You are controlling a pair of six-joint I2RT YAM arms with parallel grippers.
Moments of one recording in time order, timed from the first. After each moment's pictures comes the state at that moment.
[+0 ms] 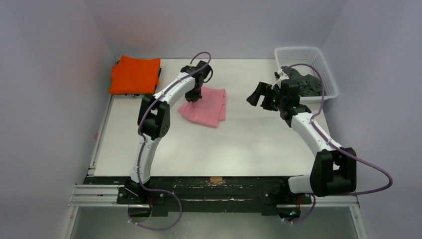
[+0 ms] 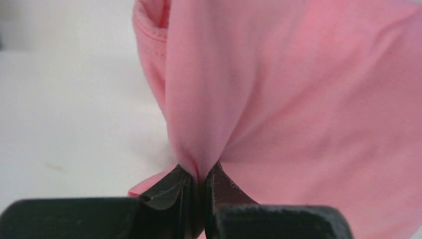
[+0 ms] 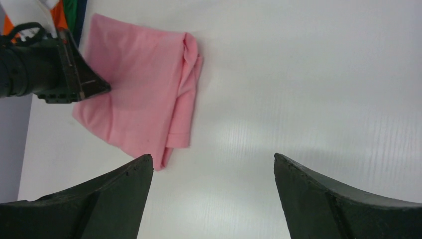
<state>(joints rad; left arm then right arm) -0.49 2.36 2.11 -1.05 -0.33 -0.51 0.12 1.36 0.93 -0.13 -0.30 0.44</state>
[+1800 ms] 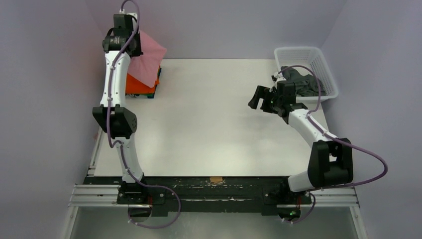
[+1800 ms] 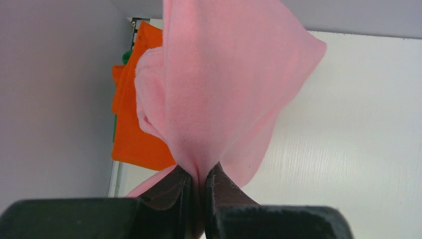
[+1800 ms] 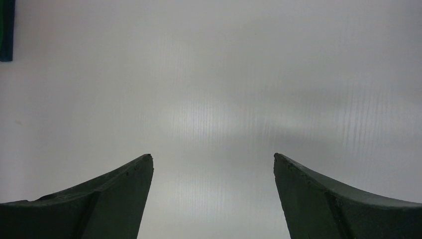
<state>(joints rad) 0.01 2.13 2.48 -0.99 -0.18 0.00 0.12 1.44 0.95 -0.19 -0.22 0.37</state>
